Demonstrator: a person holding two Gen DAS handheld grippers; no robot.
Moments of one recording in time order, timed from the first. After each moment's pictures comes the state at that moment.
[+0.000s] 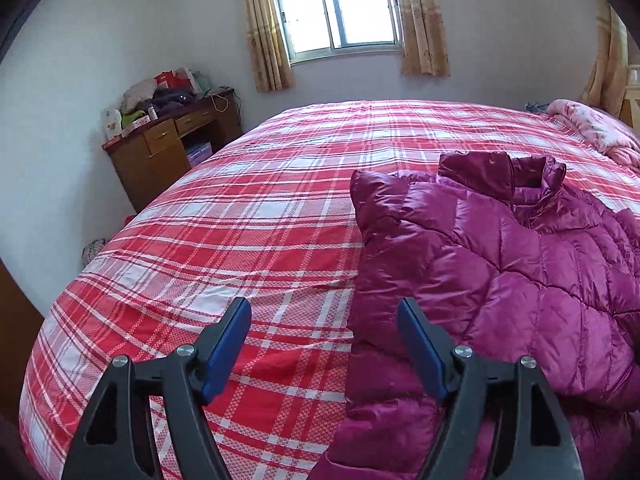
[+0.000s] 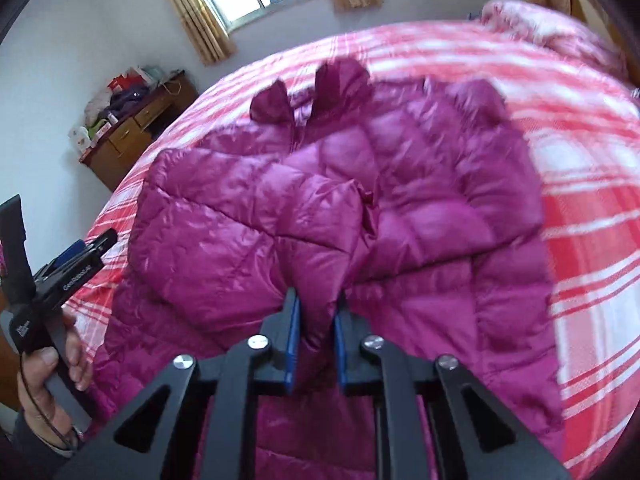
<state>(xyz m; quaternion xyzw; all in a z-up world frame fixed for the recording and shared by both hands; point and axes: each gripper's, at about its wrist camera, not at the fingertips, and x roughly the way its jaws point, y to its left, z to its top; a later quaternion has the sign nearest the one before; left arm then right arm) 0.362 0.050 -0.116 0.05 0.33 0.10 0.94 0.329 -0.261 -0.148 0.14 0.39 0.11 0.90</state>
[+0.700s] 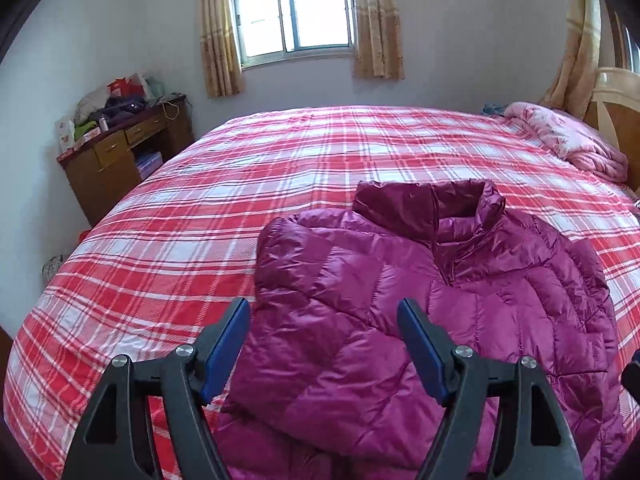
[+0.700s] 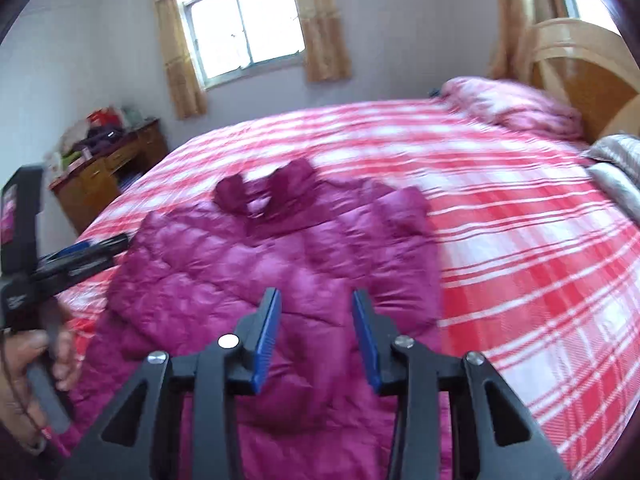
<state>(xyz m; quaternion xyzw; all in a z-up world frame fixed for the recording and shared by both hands) 0.416 -0.030 -0.096 0.04 0.34 0.02 0.94 0.330 -0.267 -0.122 0.11 0.33 0.06 0.94</state>
